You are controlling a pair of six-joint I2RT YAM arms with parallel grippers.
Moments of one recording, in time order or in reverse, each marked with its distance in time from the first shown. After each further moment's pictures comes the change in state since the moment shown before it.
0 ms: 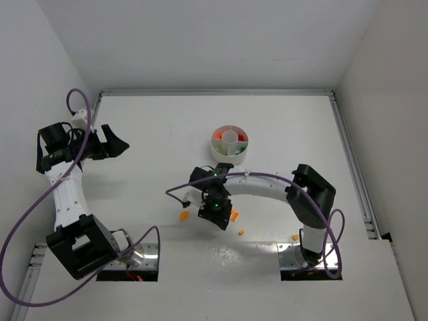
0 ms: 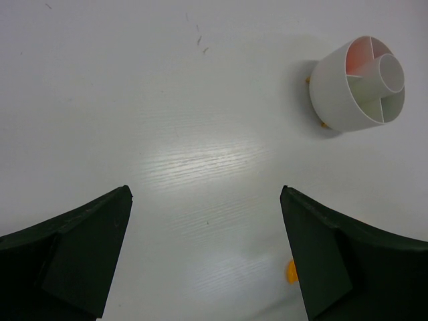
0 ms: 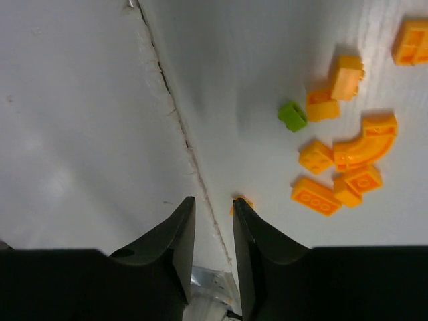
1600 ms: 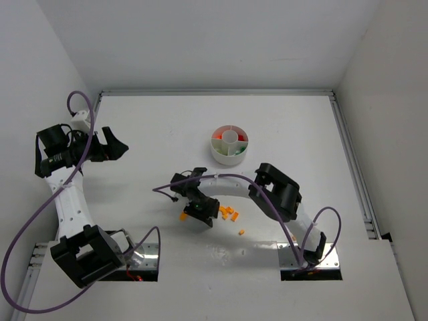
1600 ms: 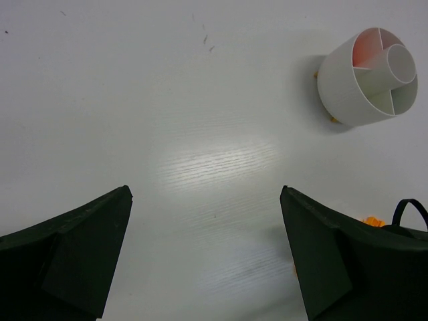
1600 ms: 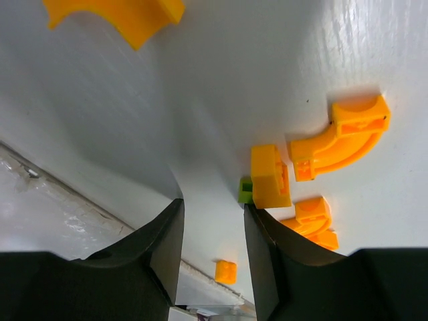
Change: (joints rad) left arm 0.000 -0.074 0.000 -0.050 -0.032 0.049; right arm 0.061 0.306 0.225 0.016 0.231 0.275
